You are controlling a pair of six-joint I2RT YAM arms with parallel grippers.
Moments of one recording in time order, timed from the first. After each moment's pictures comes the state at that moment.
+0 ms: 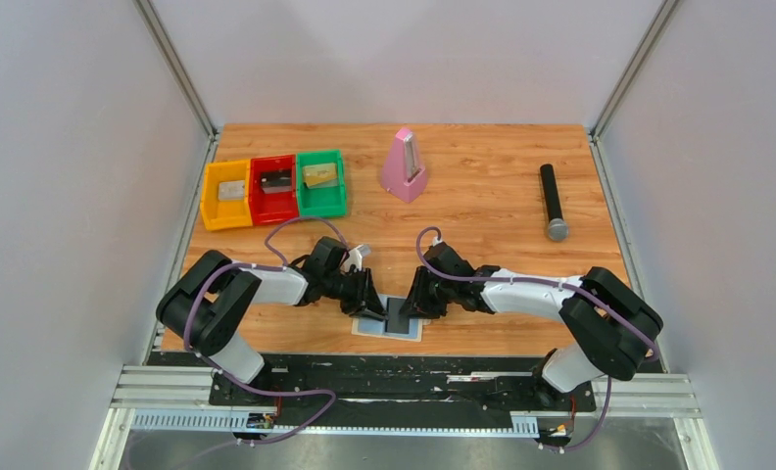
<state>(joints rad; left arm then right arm) -0.58 1.58 0.52 0.15 0.71 -0.76 0.84 1.51 0.67 -0.10 -0.19 1.05</state>
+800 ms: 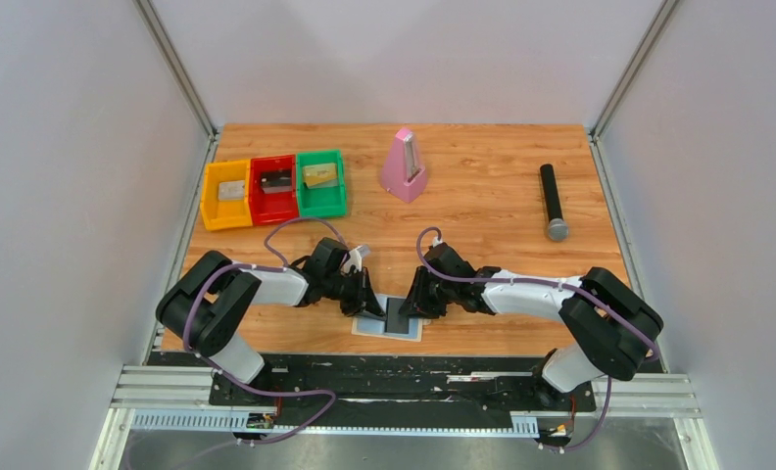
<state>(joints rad) -0.60 1.59 0.51 0.17 0.68 -0.78 0.84 1.51 0.65 -0.06 -0.20 1.05</state>
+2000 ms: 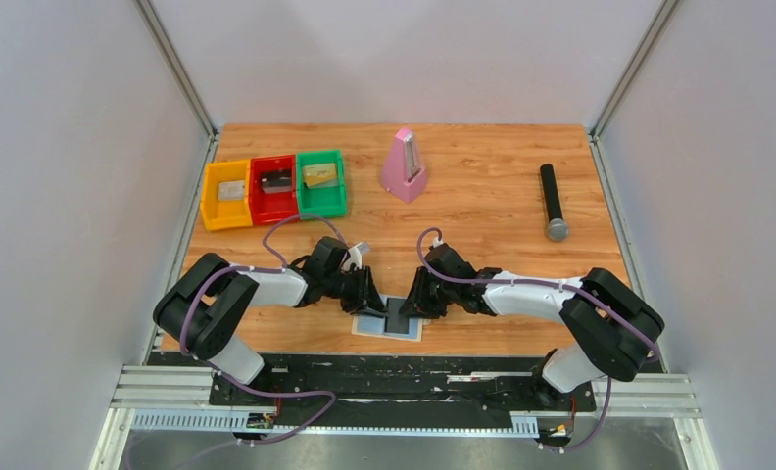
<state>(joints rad) -0.60 1.56 0.51 0.17 0.65 -0.79 0.84 1.50 0.64 -0.04 -0.20 1.05</state>
